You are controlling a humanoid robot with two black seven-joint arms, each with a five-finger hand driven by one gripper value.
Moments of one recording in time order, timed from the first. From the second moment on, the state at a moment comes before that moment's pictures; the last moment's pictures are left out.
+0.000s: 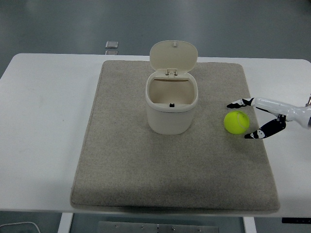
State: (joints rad) left arm 0.05 0.00 -0.28 -0.09 0.18 -0.11 -0.01; right arm 0.80 -0.78 0.38 1.16 -1.36 0.21 0.47
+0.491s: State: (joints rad) left arm 0.05 0.00 -0.28 -0.09 0.18 -0.11 -0.01; right arm 0.77 -0.75 0.39 1.15 -1.40 0.17 0.46
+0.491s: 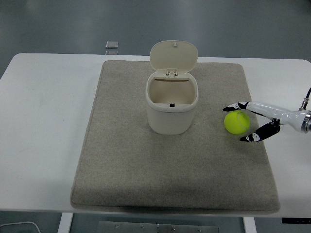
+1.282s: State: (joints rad) left arm 0.05 0.00 -0.28 -0.09 0.18 -0.11 -0.01; right arm 0.77 -0.74 0.39 1.14 -1.40 0.16 0.46
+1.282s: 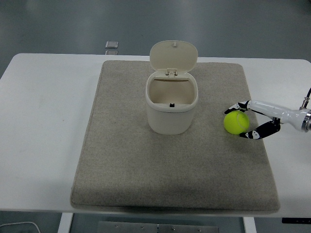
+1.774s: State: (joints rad) left arm 0.05 0.00 -0.28 -0.09 0.18 -0.11 -0.01; right arm 0.79 -0.76 0.41 1.14 -1.38 0.19 0.50
